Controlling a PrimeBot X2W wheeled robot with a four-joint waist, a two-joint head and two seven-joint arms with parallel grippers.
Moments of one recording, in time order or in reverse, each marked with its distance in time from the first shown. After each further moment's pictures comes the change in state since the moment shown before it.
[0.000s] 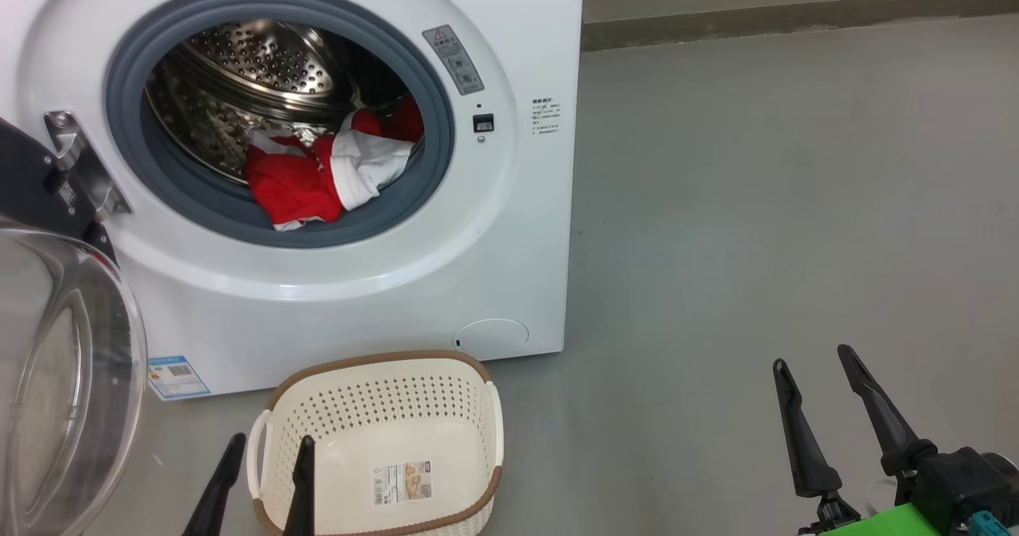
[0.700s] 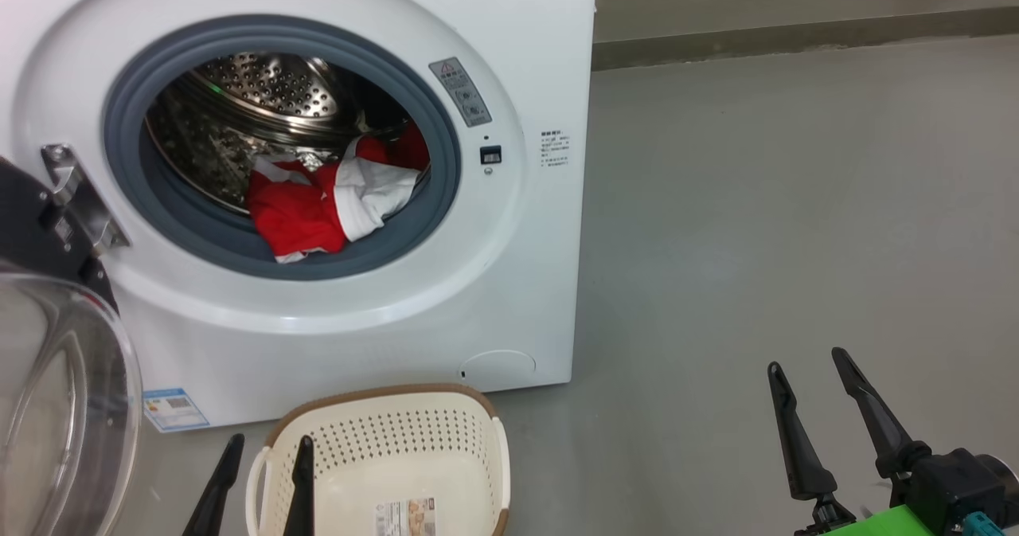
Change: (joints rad) left arm 0.000 0.007 -0.013 0.001 0.000 0.028 -0.001; right arm 0.001 0.001 0.010 0.006 0.003 0.000 0.000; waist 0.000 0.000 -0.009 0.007
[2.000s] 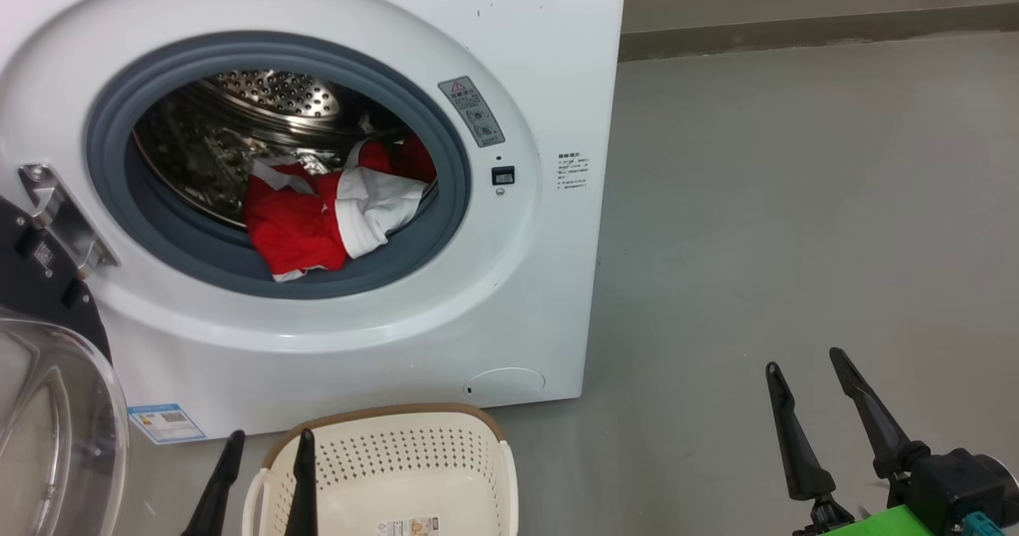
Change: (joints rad) left arm 0.001 -0.004 -0.017 -0.030 -0.019 0.042 0.013; right arm 0.000 0.000 0.004 0.000 0.010 0.000 0.000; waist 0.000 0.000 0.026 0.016
